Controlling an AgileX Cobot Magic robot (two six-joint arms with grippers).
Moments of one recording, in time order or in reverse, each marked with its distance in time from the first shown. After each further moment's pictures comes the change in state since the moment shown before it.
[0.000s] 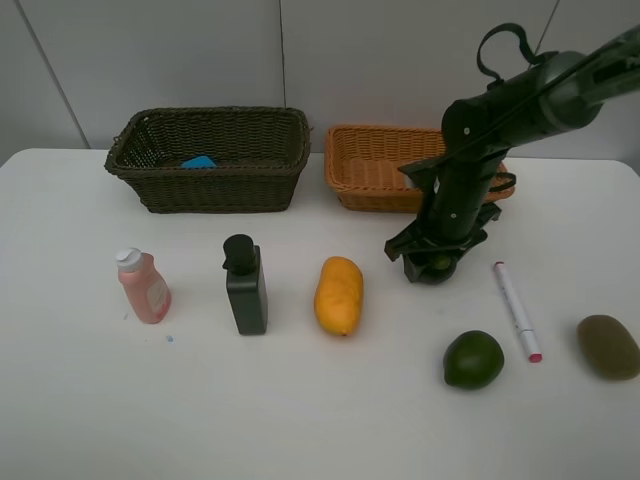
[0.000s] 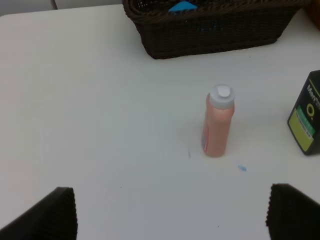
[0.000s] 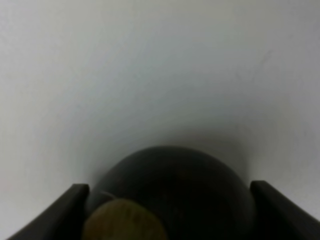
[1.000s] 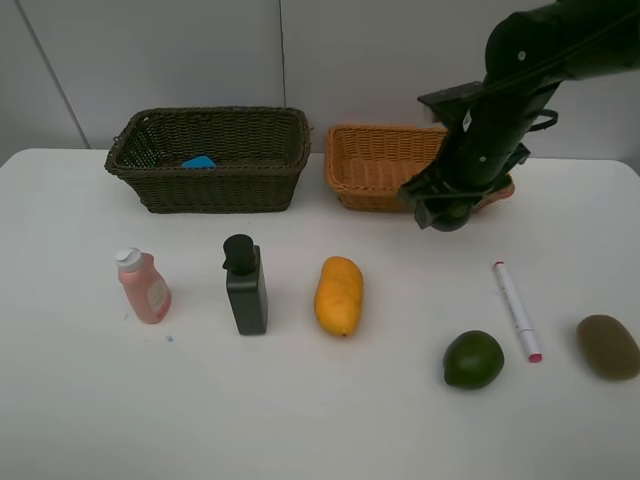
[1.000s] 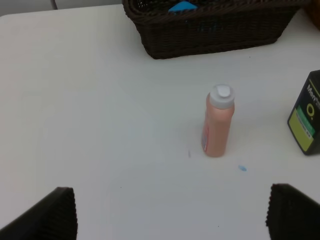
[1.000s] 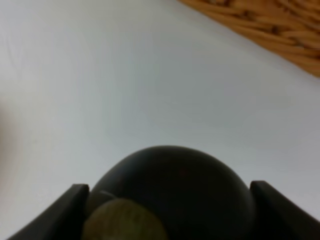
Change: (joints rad) left arm 0.000 0.000 0.000 0.000 0.000 0.000; right arm 0.000 -0.243 0.000 -0.054 0.034 0.000
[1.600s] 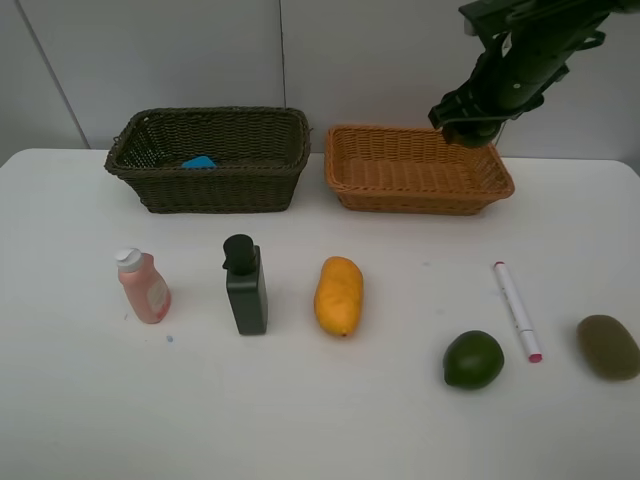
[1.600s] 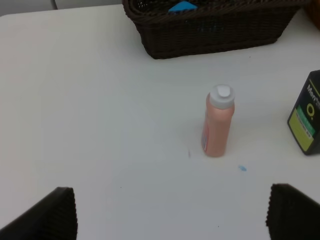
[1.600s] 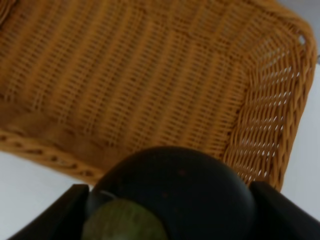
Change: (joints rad) left arm 0.000 0.000 0.000 0.000 0.000 0.000; right arm -0.119 0.018 -0.176 -0.127 -0.119 0.011
